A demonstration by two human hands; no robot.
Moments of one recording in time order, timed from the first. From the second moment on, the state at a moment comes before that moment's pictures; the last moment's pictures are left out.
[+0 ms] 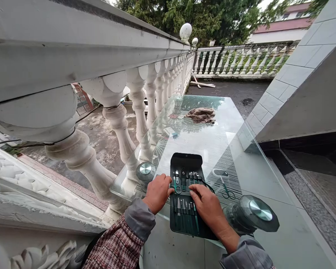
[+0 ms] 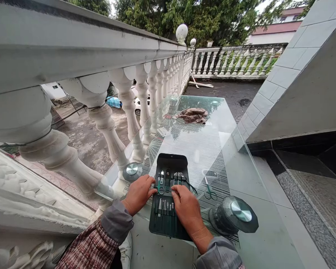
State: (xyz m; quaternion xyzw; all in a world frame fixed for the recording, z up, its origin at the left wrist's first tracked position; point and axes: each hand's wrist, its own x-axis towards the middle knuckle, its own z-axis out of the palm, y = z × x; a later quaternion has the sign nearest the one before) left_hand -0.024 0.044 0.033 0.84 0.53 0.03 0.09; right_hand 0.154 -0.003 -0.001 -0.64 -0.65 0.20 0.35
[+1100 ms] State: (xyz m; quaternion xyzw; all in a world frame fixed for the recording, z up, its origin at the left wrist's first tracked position) left_hand -0.015 0.050 0.027 0.83 0.54 0.06 0.09; right_hand 0.152 -0.006 -0.007 -0.63 -0.69 0.16 0.31
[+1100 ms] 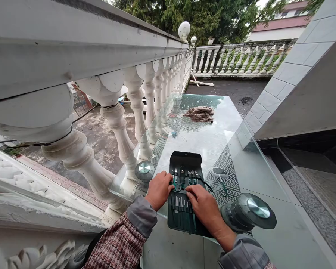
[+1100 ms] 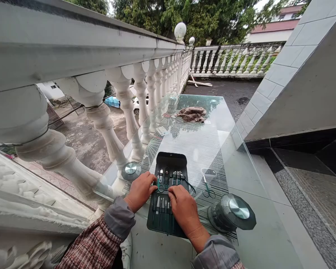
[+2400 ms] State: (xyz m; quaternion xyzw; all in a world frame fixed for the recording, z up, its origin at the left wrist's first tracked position) left_hand -0.016 0.054 0.031 0.84 0.53 0.05 0.10; right_hand 0.149 -0.008 -0.009 -0.62 -0.71 0.09 0.30
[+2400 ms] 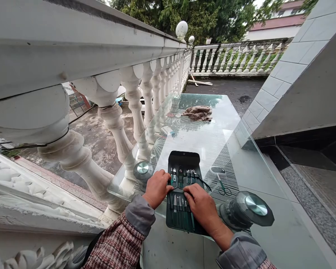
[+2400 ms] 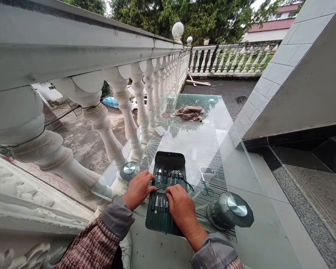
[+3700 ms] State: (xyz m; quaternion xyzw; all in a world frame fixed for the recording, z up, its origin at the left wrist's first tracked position) left_hand -0.019 0.042 0.038 0.86 0.50 0.06 0.05; right_hand 0.230 -0.100 -0.021 -0.58 -0.77 -0.08 0.26
